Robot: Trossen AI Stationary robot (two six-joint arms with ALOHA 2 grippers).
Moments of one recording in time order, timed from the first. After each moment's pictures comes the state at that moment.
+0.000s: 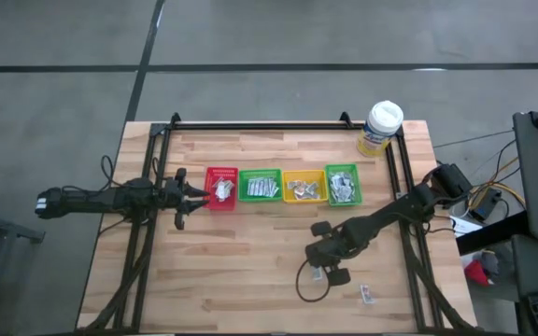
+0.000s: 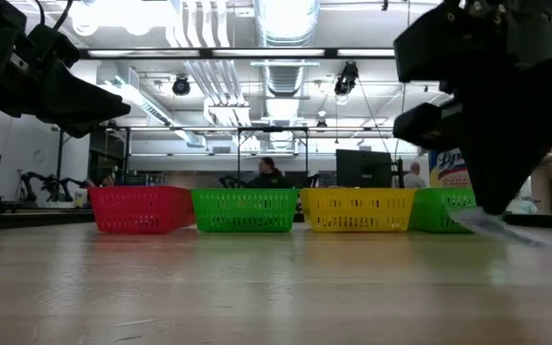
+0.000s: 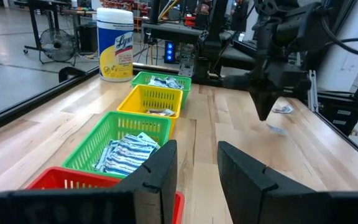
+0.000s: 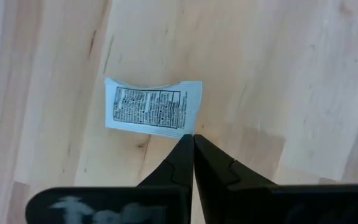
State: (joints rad) left arm 0.02 0.15 0.03 -0.02 -0.07 -0.13; right arm 0.43 1.73 1.03 -0.58 -0.03 0.22
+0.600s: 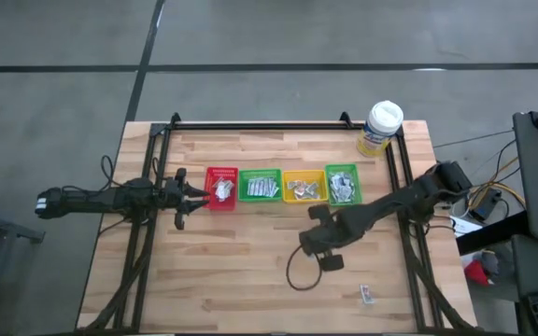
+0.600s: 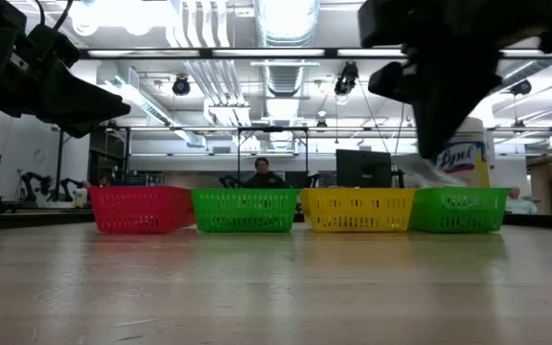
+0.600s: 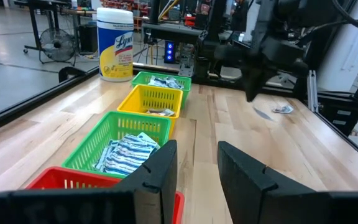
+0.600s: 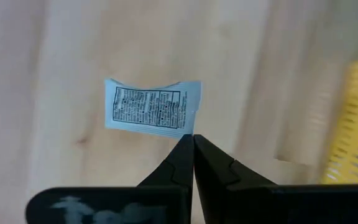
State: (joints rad) left arm 0.02 0.15 0.03 -0.02 -0.07 -0.13; right arm 0.36 1.72 1.23 -0.86 0.11 0.17
